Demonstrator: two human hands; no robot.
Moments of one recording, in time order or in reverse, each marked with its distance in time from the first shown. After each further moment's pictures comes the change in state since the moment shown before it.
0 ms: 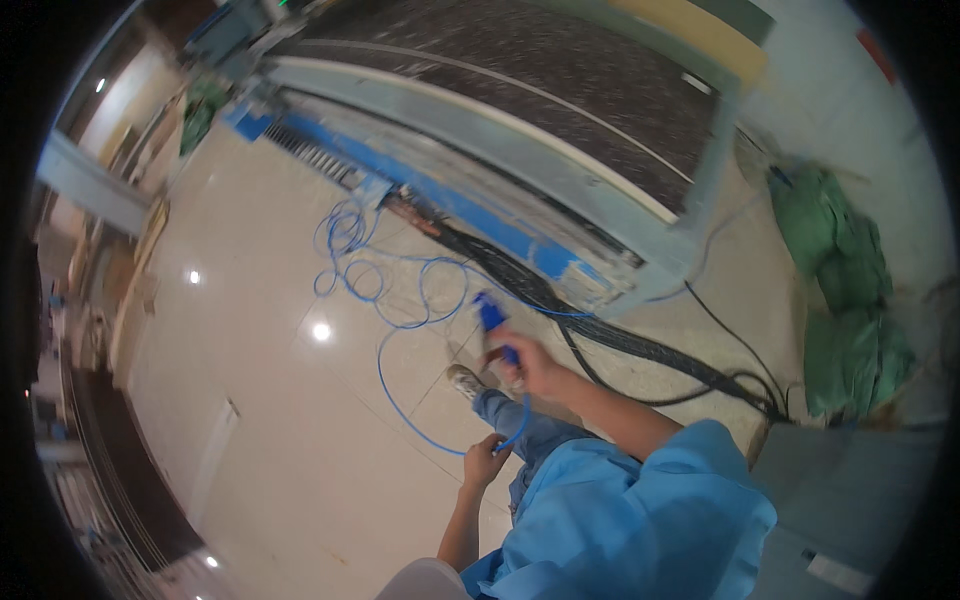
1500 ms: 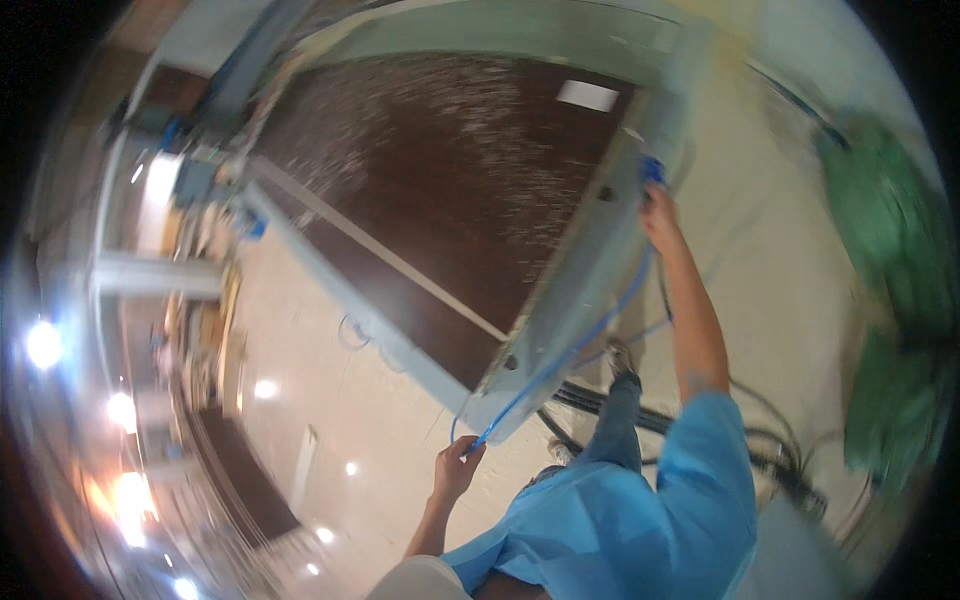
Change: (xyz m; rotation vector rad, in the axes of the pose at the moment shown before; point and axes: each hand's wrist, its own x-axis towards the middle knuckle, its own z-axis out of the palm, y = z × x) left_hand 0.232 0.564 0.226 0.309 0.139 -0.021; right_hand -0.051 -0.723 -0.614 0.238 0.600 -0.617
